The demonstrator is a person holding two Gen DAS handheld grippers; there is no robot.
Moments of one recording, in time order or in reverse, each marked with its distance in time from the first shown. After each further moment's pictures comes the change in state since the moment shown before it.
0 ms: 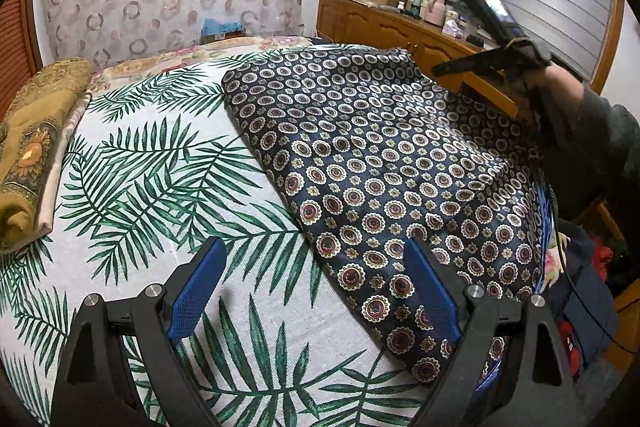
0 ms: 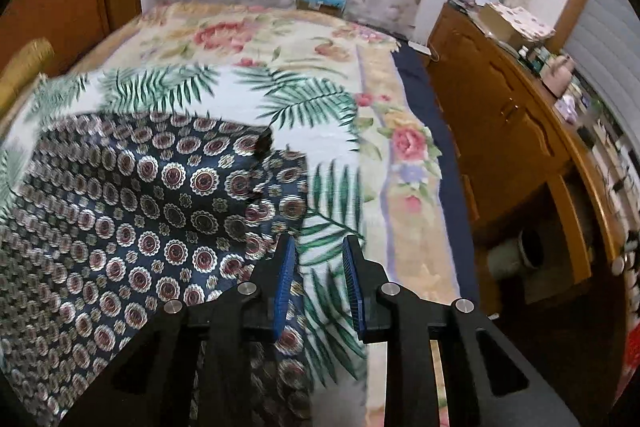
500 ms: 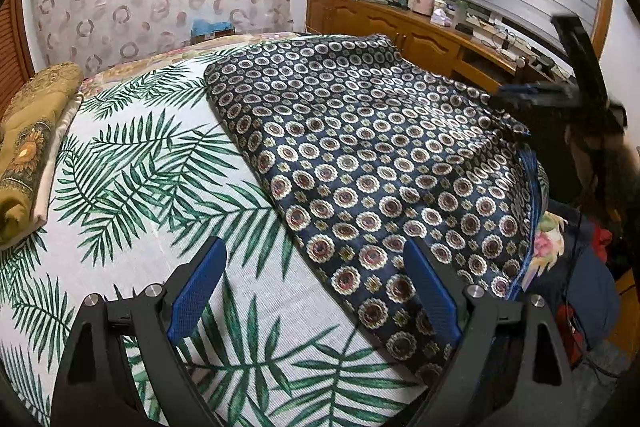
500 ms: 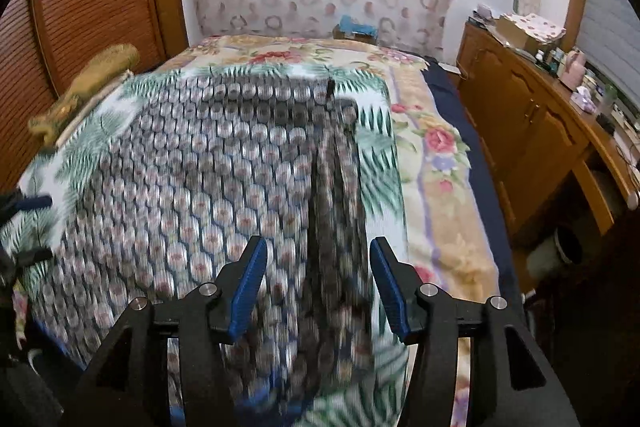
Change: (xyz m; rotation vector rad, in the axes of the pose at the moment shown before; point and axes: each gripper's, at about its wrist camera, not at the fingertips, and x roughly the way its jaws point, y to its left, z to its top) left arm -0.007 -0.019 -0.014 0.042 0.017 -0.013; right arm -0.111 -0.017 -0.146 0.012 -0.133 0.158
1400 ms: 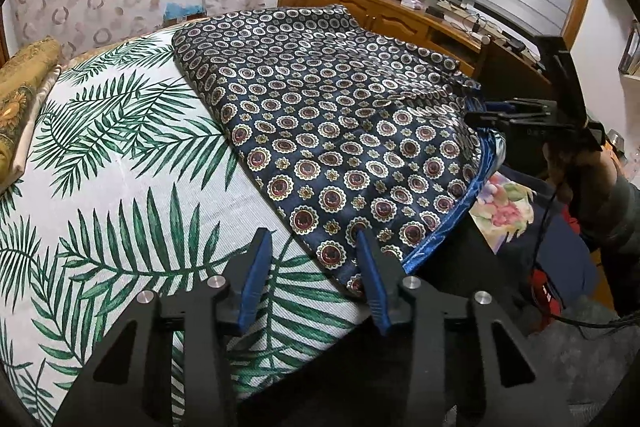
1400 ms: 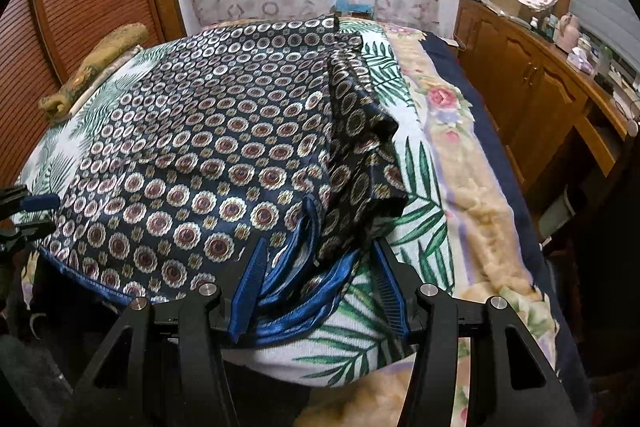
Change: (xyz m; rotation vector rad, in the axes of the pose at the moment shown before) left arm -0.017 -0.024 -0.041 0.007 0.055 -0.105; right arm -0.049 0.010 -0.078 0.056 0.048 0.033
